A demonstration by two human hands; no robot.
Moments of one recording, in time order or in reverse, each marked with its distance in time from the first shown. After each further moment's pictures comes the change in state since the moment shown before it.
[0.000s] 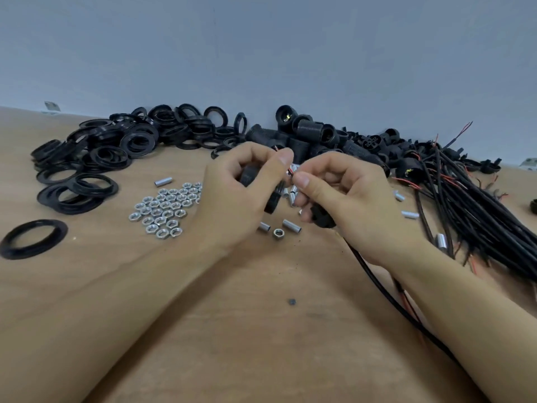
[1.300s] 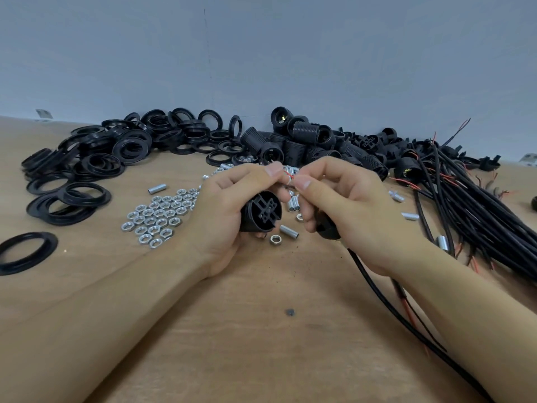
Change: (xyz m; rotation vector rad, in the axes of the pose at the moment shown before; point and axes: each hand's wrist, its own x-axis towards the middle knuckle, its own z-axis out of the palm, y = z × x) left_hand -0.003 0.003 -0.005 -0.366 -0.216 -0.344; right_hand -0.003 -0.004 -0.002 0.019 -0.042 0.083
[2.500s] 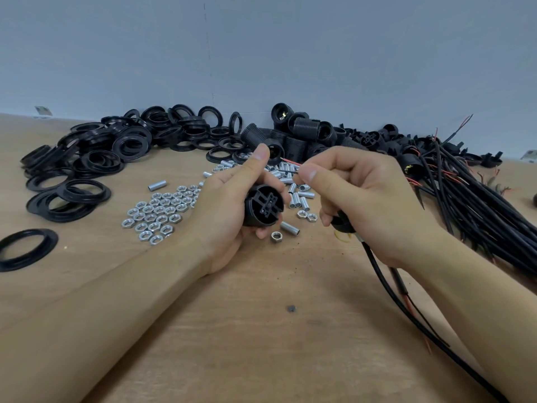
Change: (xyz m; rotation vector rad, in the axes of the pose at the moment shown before) left_hand 0.002 0.000 0.002 -0.032 0.034 -0.069; right_hand -0.001 -0.014 -0.004 -0.061 0.041 -0.091
